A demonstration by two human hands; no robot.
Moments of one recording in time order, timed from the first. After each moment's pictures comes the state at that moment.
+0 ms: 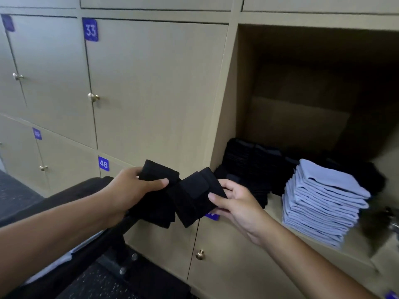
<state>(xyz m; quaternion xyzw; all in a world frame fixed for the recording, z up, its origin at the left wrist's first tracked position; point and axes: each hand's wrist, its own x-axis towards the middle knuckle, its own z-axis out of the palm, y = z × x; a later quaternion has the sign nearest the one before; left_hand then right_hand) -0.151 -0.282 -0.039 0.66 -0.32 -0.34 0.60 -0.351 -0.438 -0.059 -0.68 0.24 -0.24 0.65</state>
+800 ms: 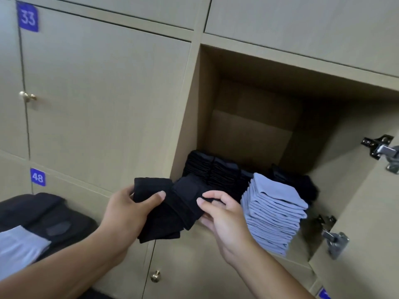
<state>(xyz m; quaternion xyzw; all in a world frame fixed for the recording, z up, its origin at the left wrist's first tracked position) -0.219 -0.341 -0.049 0.58 -0.27 -0.29 0.71 -0.379 -0.444 -0.041 -0.55 0.35 -0.42 0.63</state>
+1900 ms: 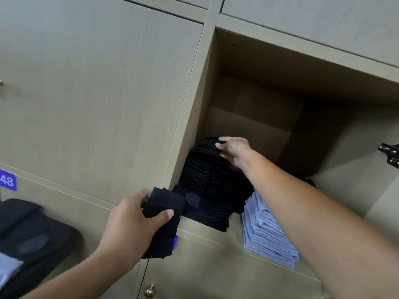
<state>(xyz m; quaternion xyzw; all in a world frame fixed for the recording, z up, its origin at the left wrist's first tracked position) -0.197 -0.375 -0.075 0.63 -0.39 -0.24 0.62 -0.301 -0.649 0.049 -0.57 0.47 -0.43 0.52</state>
